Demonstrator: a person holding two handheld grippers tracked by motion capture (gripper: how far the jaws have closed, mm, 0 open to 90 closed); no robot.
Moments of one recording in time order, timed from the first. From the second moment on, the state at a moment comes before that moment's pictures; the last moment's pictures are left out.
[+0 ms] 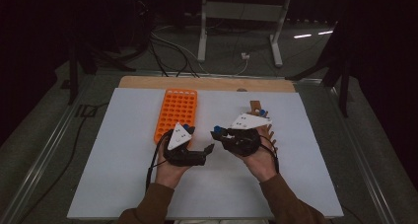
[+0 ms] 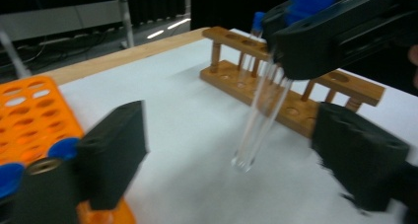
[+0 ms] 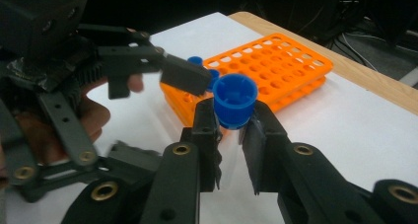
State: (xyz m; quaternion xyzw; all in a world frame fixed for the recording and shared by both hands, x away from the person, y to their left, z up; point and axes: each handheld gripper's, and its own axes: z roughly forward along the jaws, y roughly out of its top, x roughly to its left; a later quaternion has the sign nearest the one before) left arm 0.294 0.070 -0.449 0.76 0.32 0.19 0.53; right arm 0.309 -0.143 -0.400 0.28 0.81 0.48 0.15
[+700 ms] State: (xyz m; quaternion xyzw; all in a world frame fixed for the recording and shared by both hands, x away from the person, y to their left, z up) left arm 0.289 0.065 -0.451 0.78 0.27 0.18 0.54; right arm 0.306 -0.132 -0.402 0.27 0.82 0.48 0.13
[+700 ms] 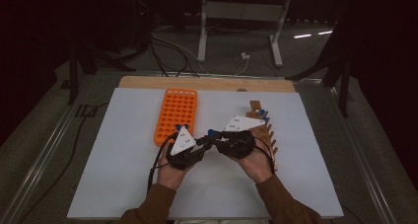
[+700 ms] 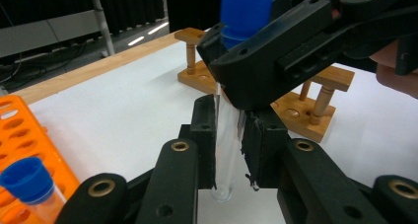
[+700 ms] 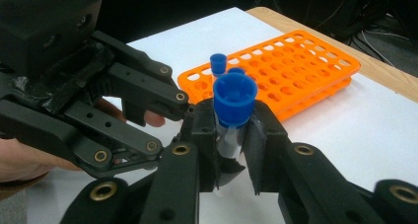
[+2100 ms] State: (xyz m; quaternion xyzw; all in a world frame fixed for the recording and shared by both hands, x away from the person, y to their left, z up) left arm 0.302 0.120 -0.442 0.74 0.34 0.21 0.54; right arm 0.303 -0.205 -0.413 0.32 0.79 0.48 0.19
